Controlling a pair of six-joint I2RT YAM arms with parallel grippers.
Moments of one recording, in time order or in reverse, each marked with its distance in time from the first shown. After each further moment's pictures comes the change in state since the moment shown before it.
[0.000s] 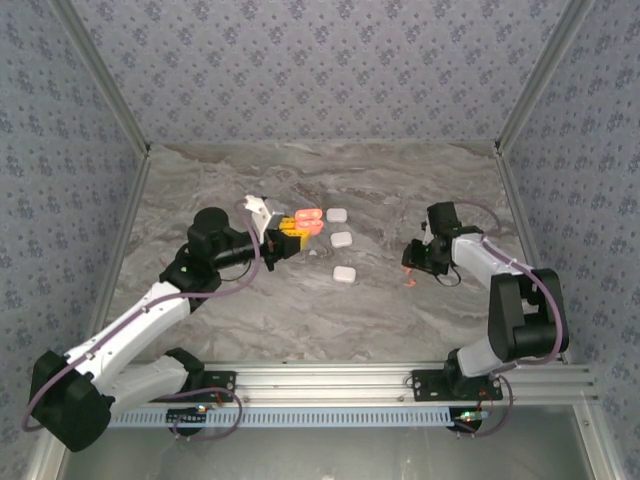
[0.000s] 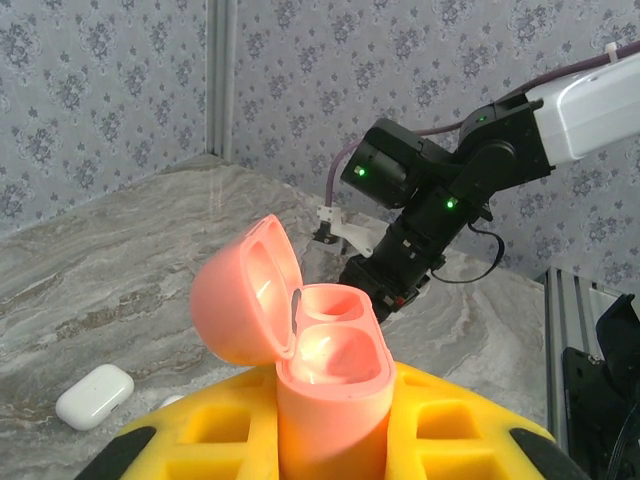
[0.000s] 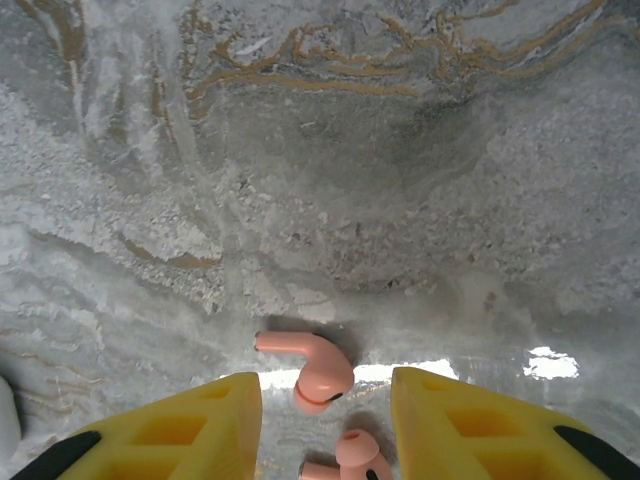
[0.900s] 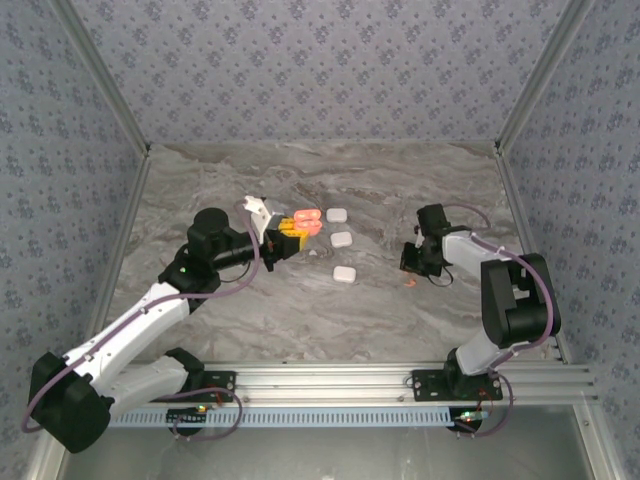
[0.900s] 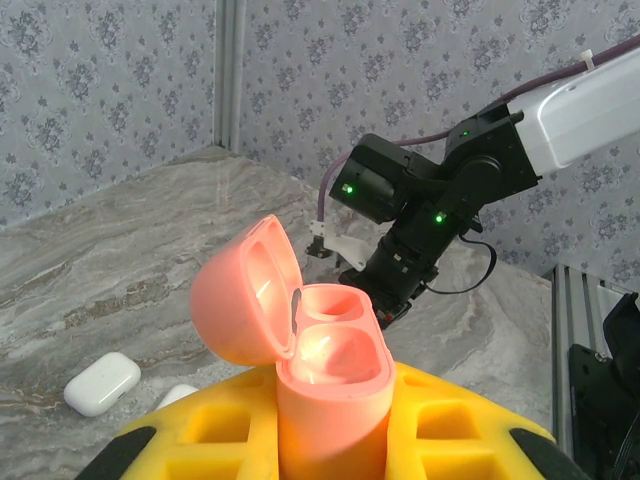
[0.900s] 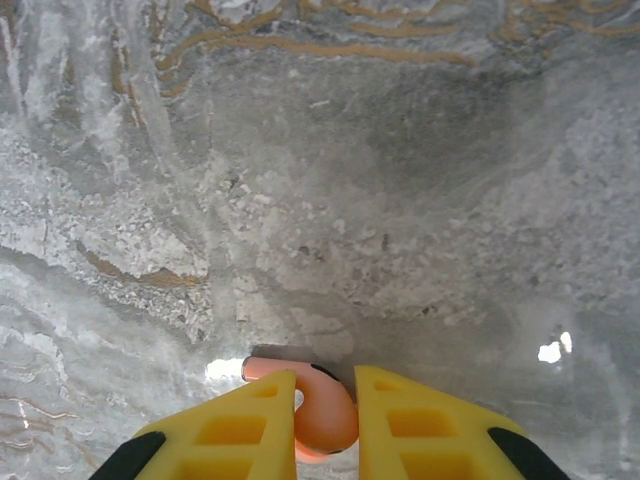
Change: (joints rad) left arm 0.000 -0.005 0.000 -0.027 -0.014 0.003; right arm 0.050 0.086 0.010 0.032 0.023 0.026
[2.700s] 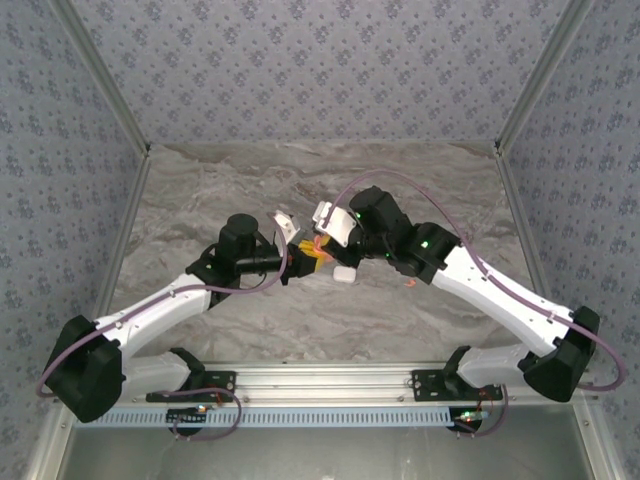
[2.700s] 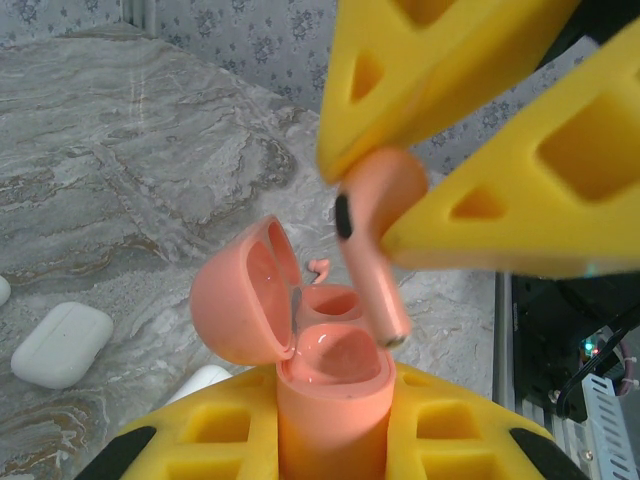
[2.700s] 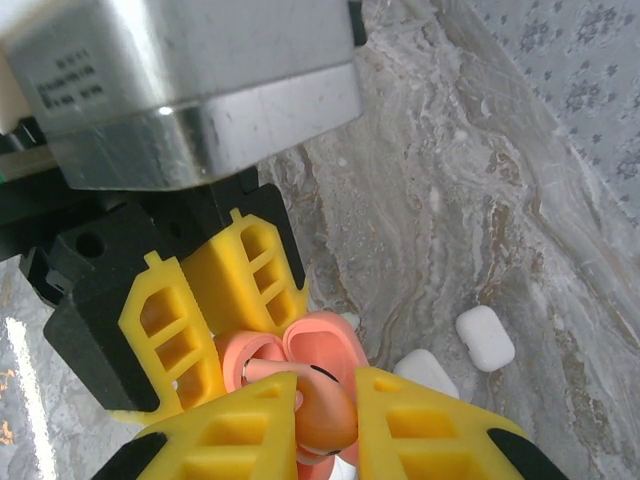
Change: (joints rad) left arm -0.072 0.173 -0.050 0.038 0.079 -0.011; right arm 0.689 -0.303 0.440 -0.126 0.100 -0.764
